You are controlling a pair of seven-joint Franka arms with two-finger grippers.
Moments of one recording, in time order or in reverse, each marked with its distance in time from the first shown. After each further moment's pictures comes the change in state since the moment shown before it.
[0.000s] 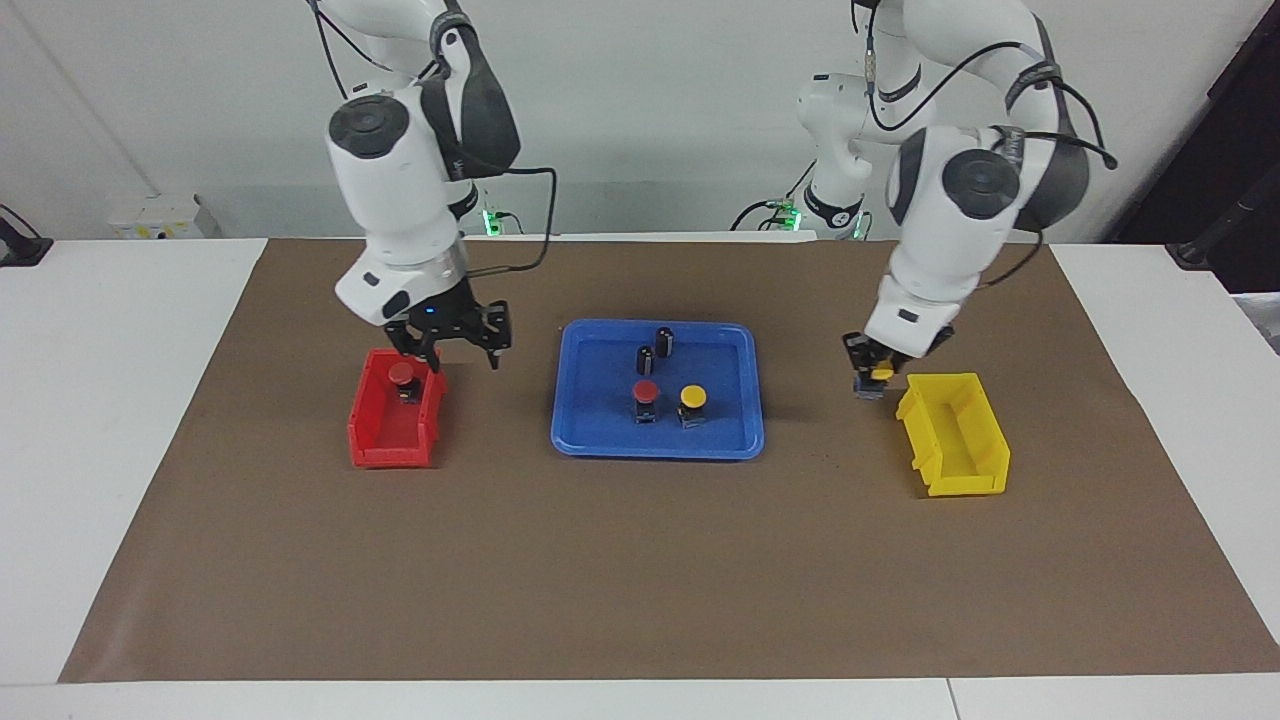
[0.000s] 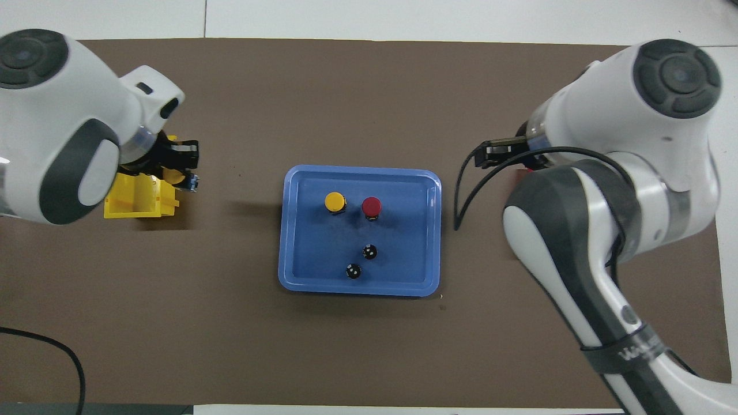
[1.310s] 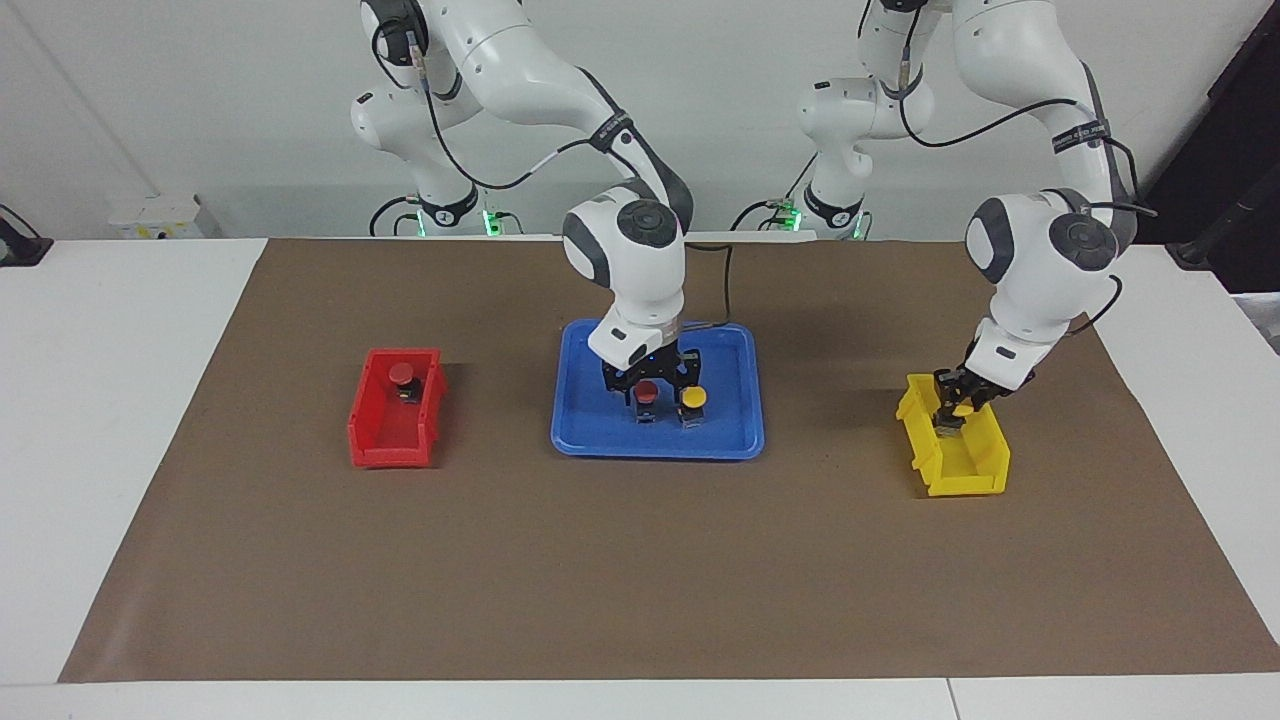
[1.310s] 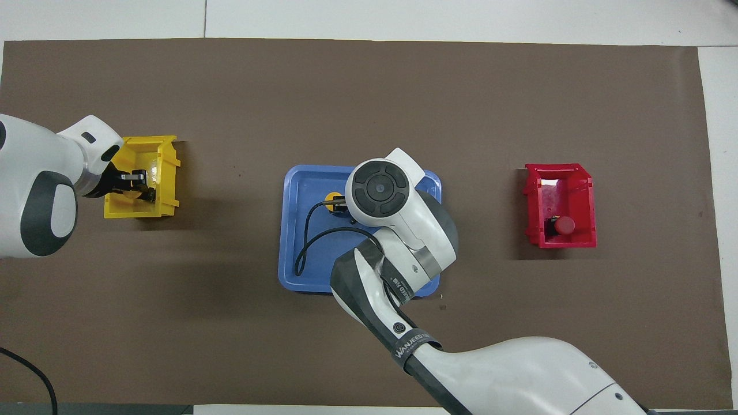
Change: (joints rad) left arm 0.130 -0.040 -0.008 -0.362 0.000 0.418 0.151; right arm 0.262 0.261 -0.004 -0.069 -0.028 0.318 0.294
